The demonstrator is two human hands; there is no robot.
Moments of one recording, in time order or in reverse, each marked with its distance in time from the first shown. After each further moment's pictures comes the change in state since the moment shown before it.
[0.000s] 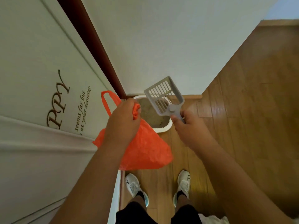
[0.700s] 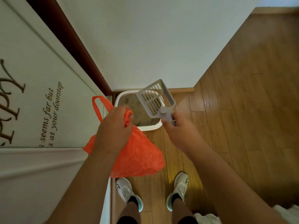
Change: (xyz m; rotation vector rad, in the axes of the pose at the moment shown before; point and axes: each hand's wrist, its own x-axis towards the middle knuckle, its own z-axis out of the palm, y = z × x) left_hand 0.029 -0.048 0.086 -0.015 -0.086 0.044; right_hand 0.063 0.059 0.035 -0.003 -0.013 0.136
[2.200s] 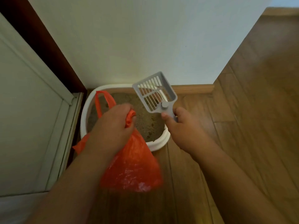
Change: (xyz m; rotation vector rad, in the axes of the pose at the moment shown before) left_hand 0.138 -0.208 0.394 0.022 0.048 0.203; right_hand 0.324 0.287 0.160 -0.042 0.084 -0.212
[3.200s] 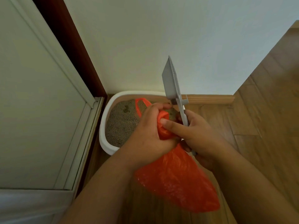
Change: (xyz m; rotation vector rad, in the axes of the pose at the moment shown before) left_hand -0.016 0.013 -0.003 -0.648 -0.145 0.054; right_hand -0.007 -0.033 0.021 0.578 -0.255 -0.027
